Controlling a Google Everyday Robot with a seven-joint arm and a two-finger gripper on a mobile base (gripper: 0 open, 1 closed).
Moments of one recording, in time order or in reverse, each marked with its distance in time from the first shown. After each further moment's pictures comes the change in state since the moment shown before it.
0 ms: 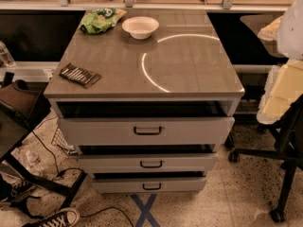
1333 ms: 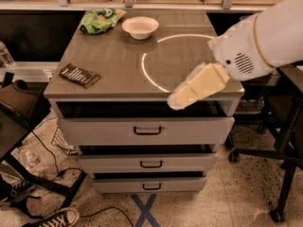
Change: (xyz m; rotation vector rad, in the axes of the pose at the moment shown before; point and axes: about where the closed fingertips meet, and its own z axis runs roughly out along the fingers) arm -0.121 0.007 0.040 -0.018 -0.510 0.317
